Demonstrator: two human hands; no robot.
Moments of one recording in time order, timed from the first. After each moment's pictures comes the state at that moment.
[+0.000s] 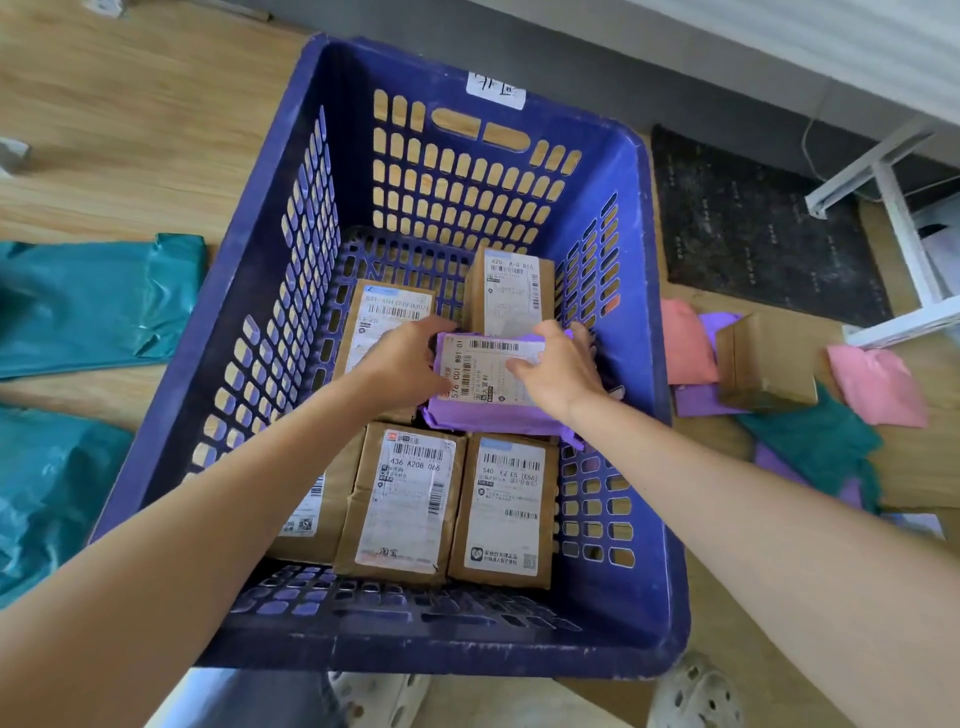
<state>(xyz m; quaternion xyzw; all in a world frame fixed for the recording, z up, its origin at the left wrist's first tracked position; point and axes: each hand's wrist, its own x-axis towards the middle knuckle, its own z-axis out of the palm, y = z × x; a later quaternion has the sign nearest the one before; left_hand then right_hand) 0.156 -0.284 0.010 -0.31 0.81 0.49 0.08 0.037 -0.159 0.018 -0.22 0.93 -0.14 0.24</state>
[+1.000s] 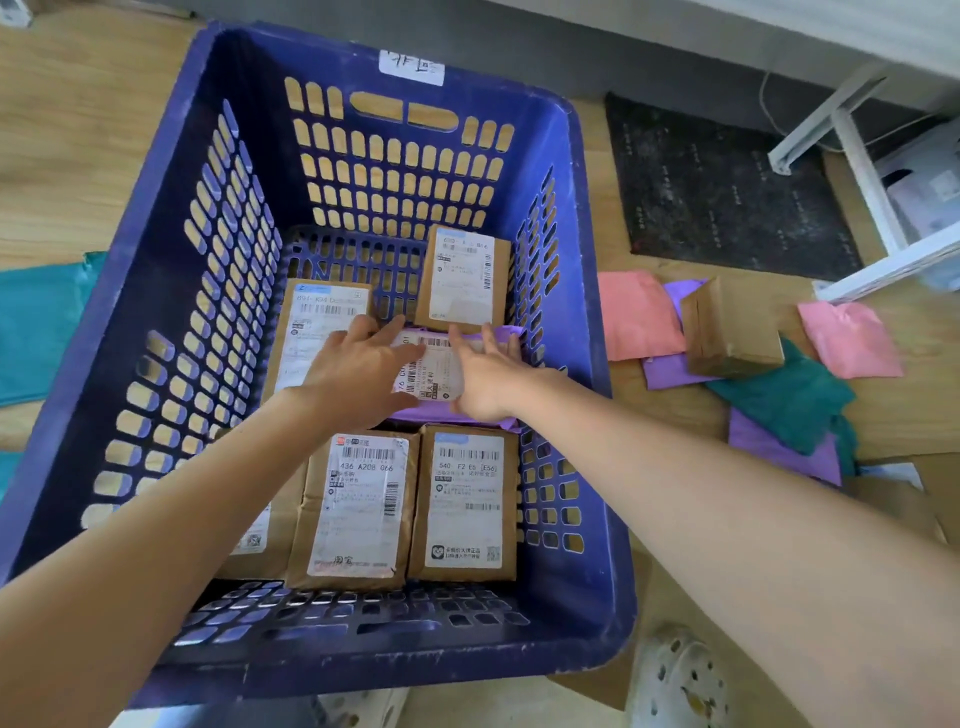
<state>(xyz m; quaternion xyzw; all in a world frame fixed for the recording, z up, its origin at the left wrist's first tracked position) 0.143 -0.270 -0.002 -0.16 0.96 0.12 0.18 0.033 -0.158 0.011 -0.32 0.86 0.08 0.40</state>
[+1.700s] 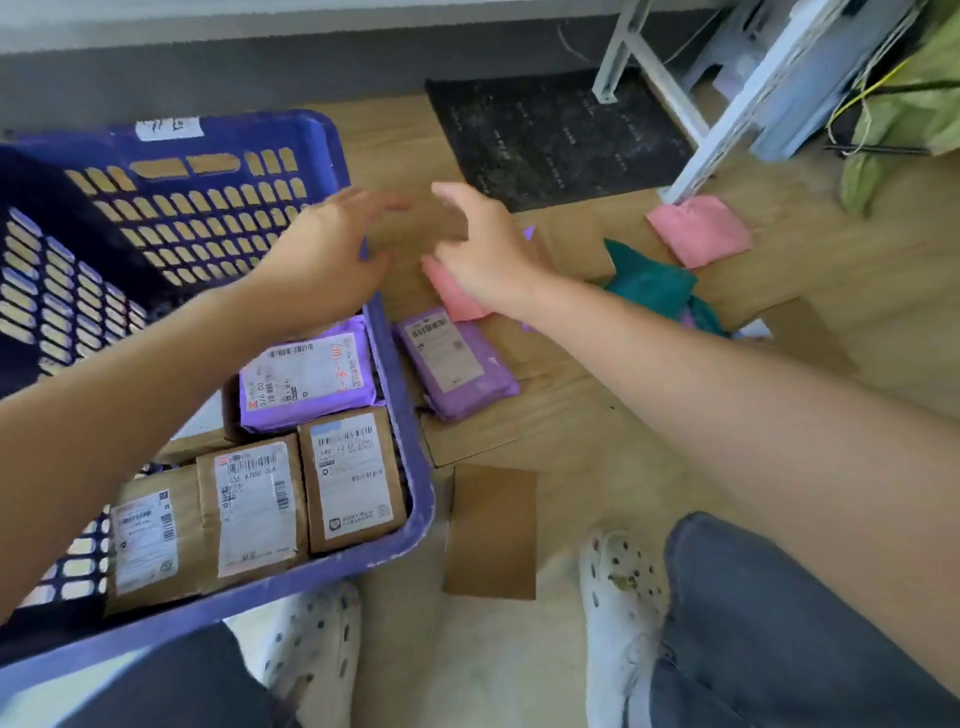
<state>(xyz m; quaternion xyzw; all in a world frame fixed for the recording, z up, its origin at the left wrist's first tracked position) 0.055 -0.147 0.163 -0.07 0.96 0.26 -0.05 -0.027 -0.016 0.148 -0.23 0.86 -0.42 0.16</state>
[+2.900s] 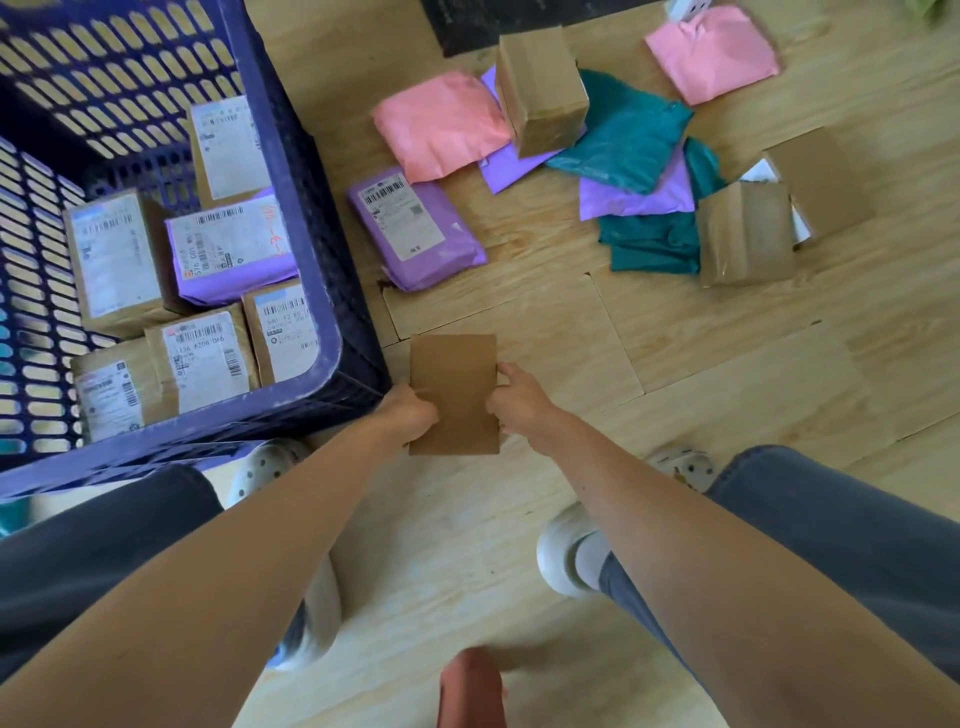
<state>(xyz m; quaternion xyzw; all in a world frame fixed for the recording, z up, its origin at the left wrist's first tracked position) 0.170 0.016 -0.051 -0.42 0.71 0.44 0.35 0.116 0.159 -0.020 0.12 0.76 -0.42 0.48</state>
